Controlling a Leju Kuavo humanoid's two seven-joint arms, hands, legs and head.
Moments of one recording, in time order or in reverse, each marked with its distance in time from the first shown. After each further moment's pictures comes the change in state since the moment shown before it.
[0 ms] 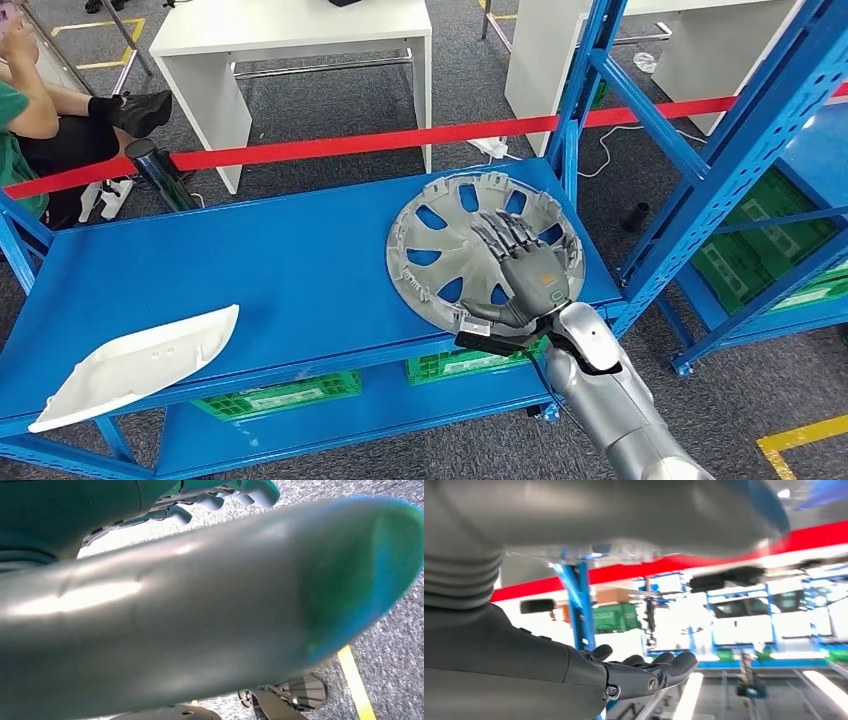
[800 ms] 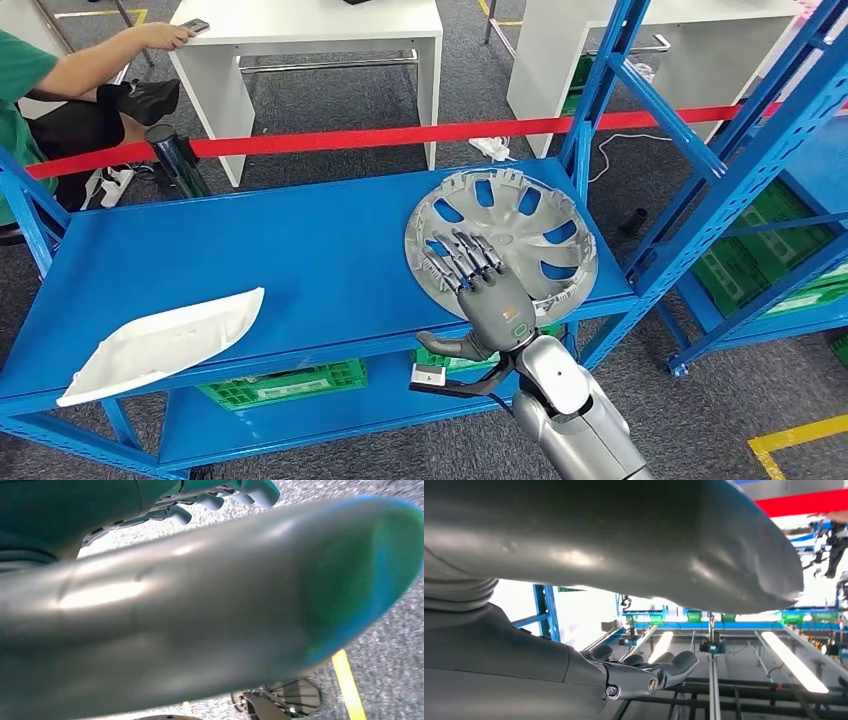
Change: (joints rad) left arm 0.009 0.004 0.007 0.000 0.043 0.020 -0.062; right arm 0.156 0.059 0.130 -0.311 0.212 -0.023 0.163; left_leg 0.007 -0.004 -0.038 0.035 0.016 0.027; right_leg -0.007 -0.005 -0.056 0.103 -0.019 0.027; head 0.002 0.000
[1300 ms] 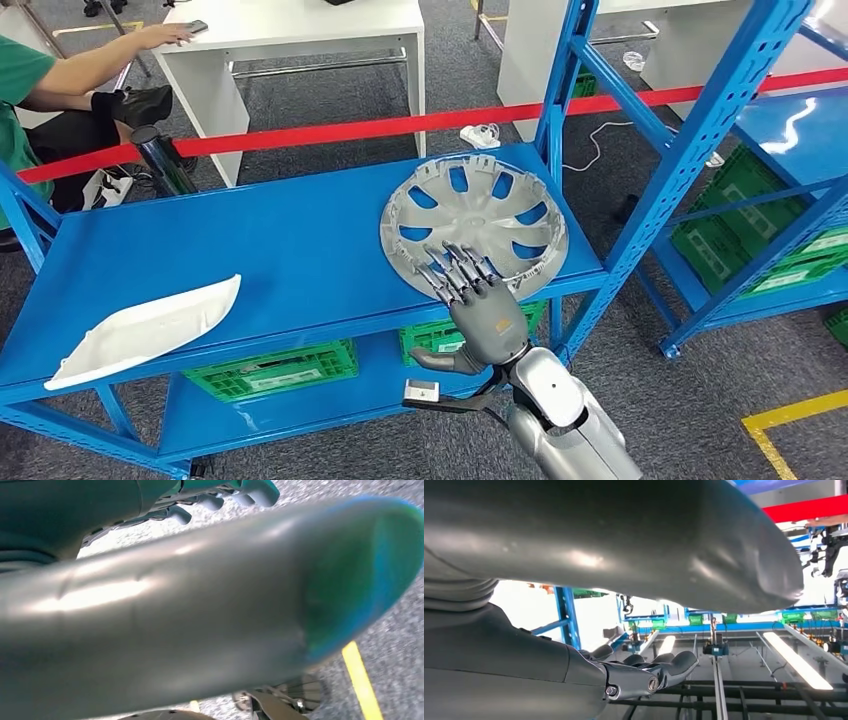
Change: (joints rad) left arm -0.005 0.007 -0.002 0.000 0.001 -0.007 -0.005; right arm 0.039 0.015 0.019 -0.029 0.003 0.009 -0.004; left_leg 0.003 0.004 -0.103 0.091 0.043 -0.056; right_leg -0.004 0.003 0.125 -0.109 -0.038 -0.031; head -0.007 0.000
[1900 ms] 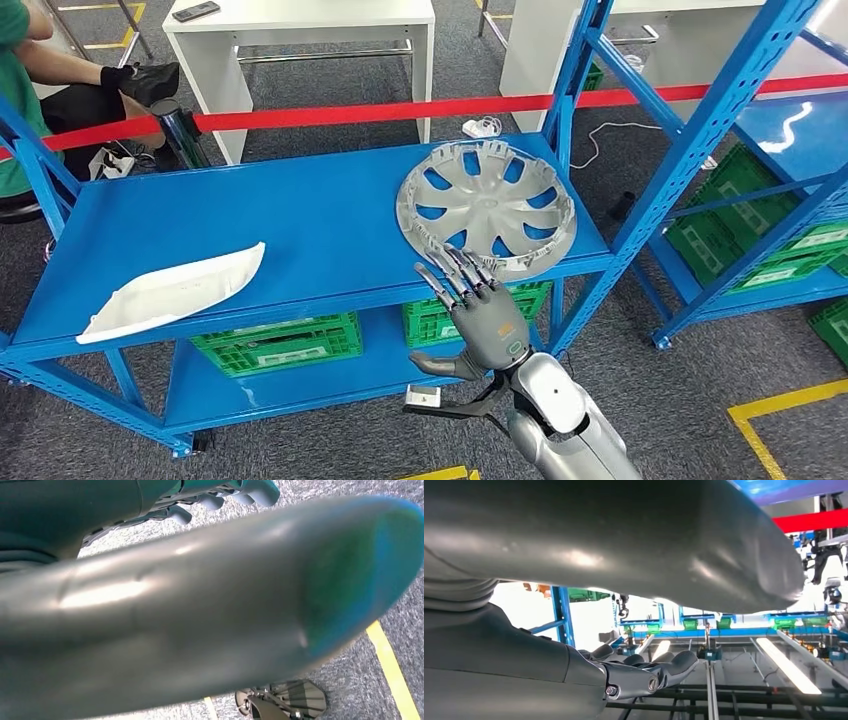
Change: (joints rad) left arm 0.002 0.002 0.000 0.000 -0.010 -0.001 0.010; right arm 0.021 -0.001 0.007 -0.016 -0.024 0.001 -0.003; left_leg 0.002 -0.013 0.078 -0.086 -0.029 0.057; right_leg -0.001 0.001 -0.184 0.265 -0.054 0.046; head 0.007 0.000
